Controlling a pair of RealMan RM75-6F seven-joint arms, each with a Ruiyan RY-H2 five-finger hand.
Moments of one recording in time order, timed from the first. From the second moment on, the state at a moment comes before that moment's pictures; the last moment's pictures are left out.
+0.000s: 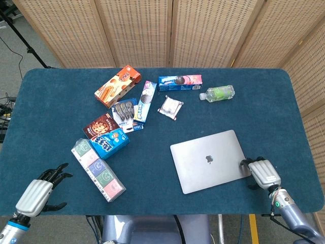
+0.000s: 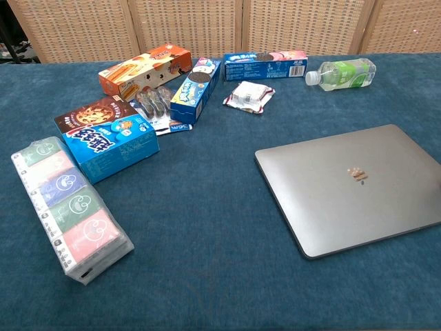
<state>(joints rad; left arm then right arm) -0.13 -1.12 0.15 -1.72 1.70 1.37 -0.04 0.39 -1.24 -0.04 -1.42 -1.39 0.98 -0.11</state>
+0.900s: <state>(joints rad) -0.10 -1.16 0.09 -1.68 1.65 1.45 -0.07 0.28 -1.01 0.05 -1.74 -1.53 1.40 -0.13</state>
